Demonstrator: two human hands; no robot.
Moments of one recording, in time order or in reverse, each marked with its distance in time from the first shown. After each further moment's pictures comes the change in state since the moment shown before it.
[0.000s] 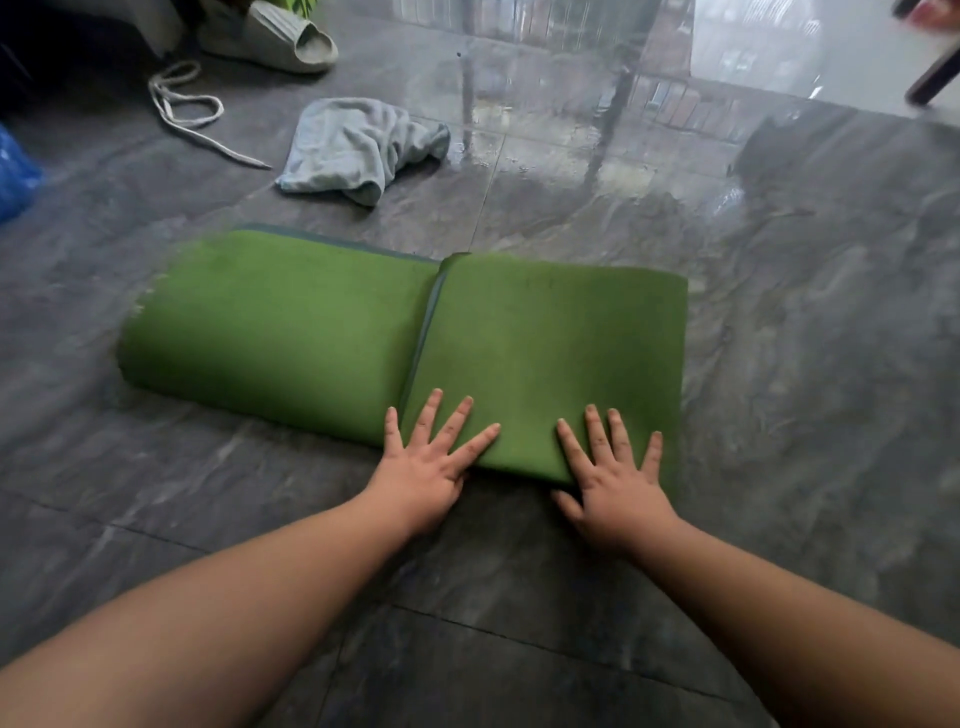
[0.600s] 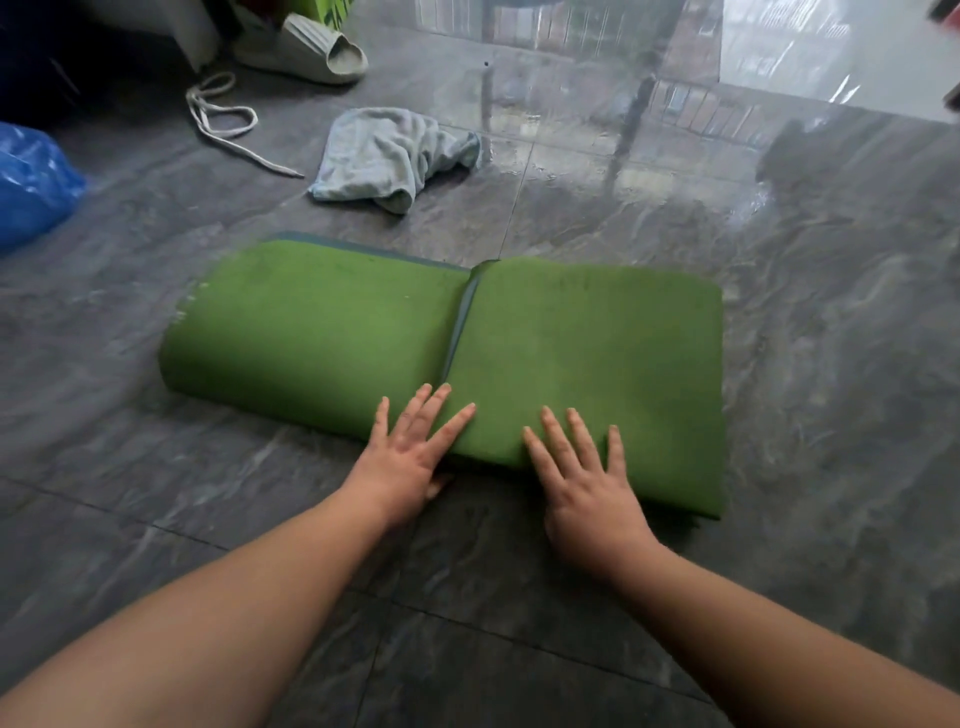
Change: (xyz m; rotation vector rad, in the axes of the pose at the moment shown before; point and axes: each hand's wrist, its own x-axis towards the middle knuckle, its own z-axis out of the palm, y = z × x) left_hand -0.016 -0.065 0.004 -0.034 0.146 -0.013; right_hand 0.003 -0.069 -0.013 -0.063 0.181 -0.204
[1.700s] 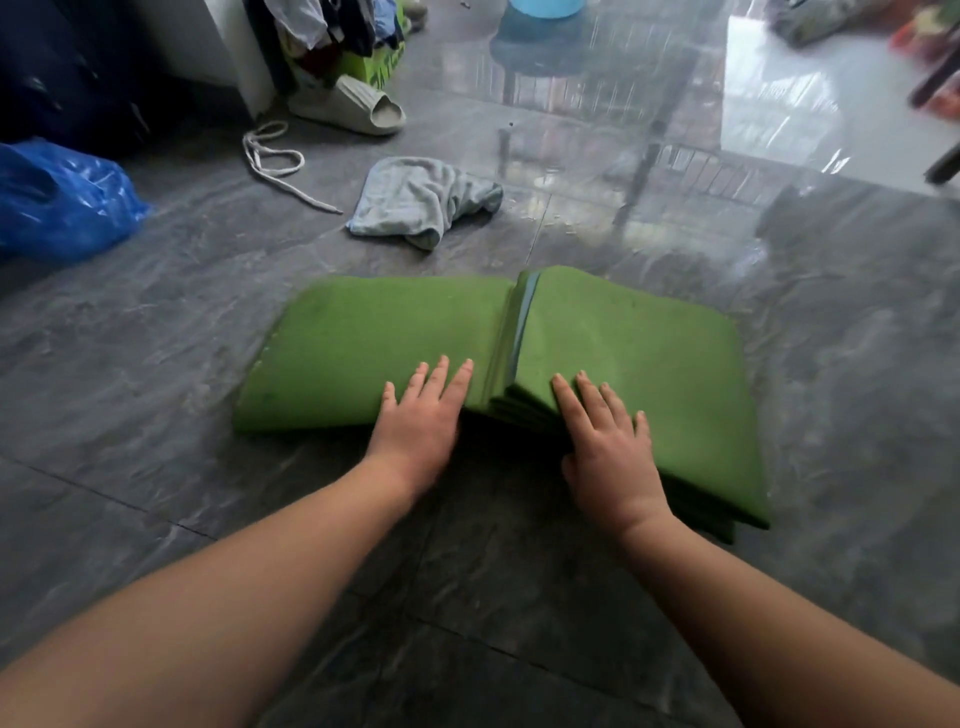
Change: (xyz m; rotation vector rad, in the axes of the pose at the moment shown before) left_hand 0.004 0.017 -0.086 -0.077 0.120 -0.231; right_hand 0.016 0.000 -0.077 0.198 0.207 0.184
